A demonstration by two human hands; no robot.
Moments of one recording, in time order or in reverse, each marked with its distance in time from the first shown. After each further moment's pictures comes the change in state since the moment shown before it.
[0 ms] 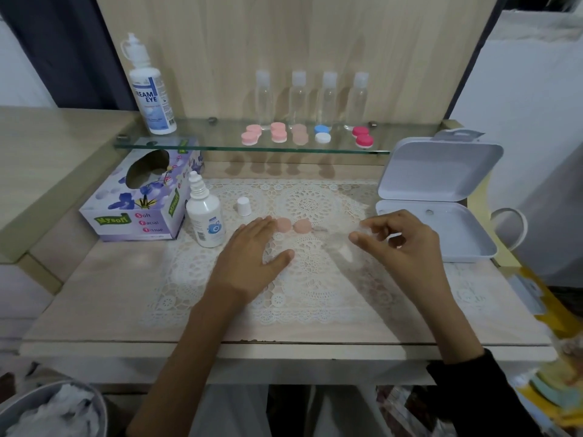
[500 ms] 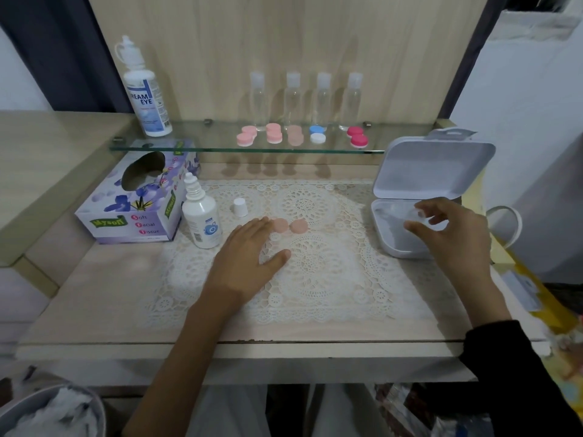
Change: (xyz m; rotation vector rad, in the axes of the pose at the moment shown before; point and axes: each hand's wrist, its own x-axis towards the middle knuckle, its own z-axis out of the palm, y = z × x) left_hand -0.001 -0.001 0.001 -0.013 0.000 -0.004; right_hand 0.027 0.042 -0.050 -0.408 0.145 0.065
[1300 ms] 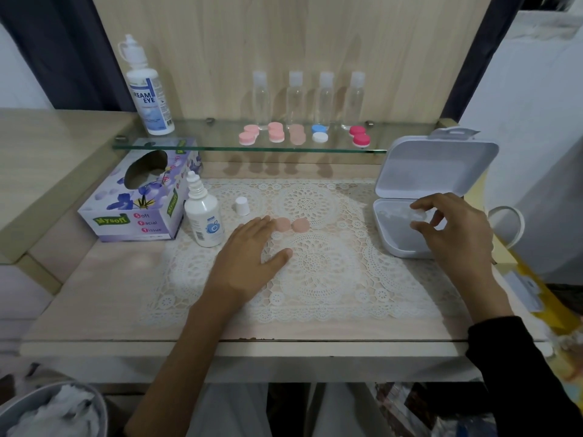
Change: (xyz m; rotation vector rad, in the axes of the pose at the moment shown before) left_hand -0.001 0.002 -0.002 0.003 -0.005 0.001; right_hand 0.004 0.011 0.005 -0.098 0.061 -0.231
